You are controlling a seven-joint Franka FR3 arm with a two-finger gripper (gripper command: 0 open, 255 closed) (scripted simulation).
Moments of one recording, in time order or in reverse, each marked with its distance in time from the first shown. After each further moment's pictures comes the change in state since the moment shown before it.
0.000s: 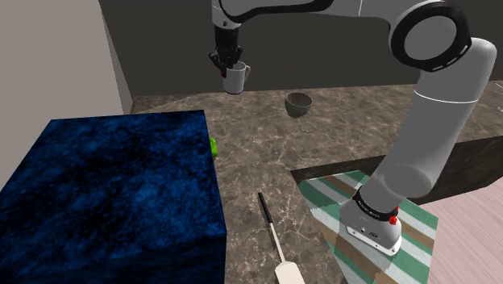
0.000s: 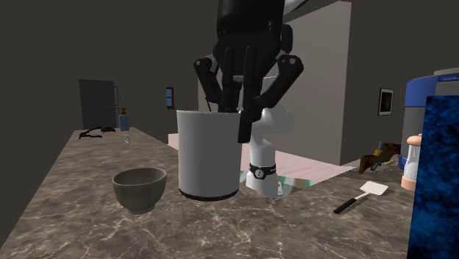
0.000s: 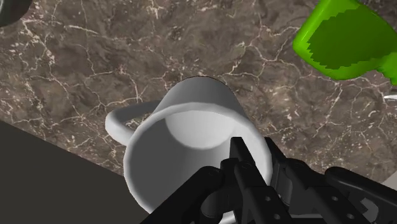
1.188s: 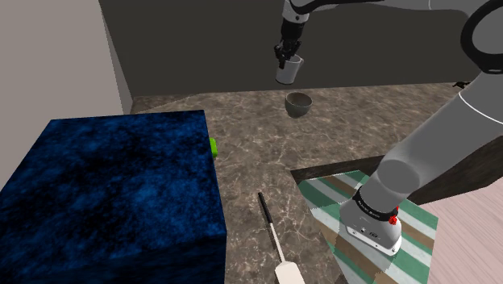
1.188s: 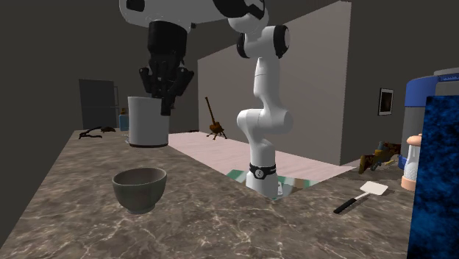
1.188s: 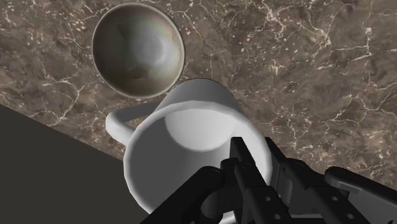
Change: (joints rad) arm -0.214 -0.389 -0.182 -0.430 0.093 0.082 -0.400
